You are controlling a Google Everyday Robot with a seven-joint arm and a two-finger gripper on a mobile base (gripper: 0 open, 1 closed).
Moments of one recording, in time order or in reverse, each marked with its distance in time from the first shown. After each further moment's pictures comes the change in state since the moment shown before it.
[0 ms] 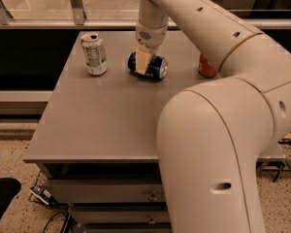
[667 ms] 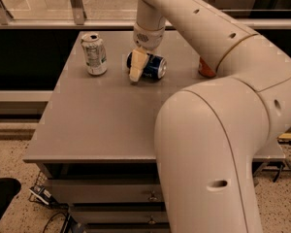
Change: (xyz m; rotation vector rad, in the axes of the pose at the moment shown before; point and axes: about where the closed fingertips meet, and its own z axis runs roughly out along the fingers) arm -0.005 -0.002 0.007 0.004 -0.009 -0.002
